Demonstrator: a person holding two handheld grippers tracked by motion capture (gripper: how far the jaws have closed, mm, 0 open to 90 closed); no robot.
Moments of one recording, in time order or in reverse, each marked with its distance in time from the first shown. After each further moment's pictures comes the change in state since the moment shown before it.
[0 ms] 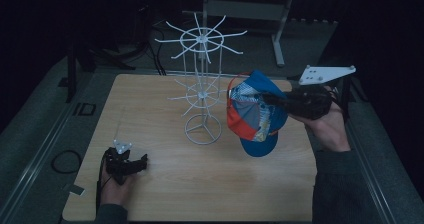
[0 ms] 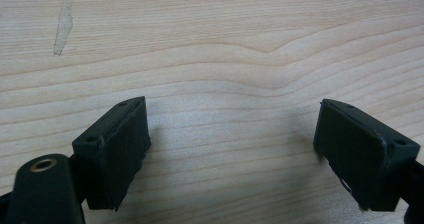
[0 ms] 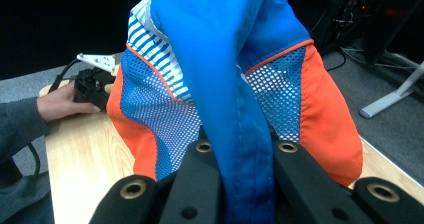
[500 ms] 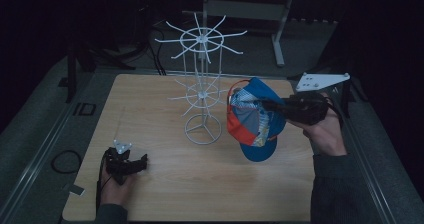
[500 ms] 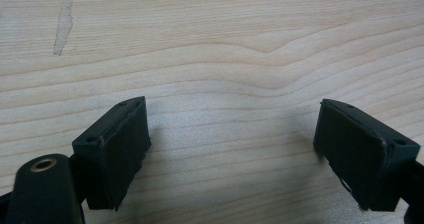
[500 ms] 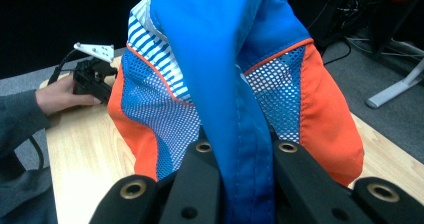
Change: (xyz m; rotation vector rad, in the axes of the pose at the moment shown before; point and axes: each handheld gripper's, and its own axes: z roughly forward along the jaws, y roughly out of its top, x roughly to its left) left arm 0.000 0.000 0.000 0.000 0.000 -0.001; right arm -0.002 -0.018 0.008 0.020 0.009 0.029
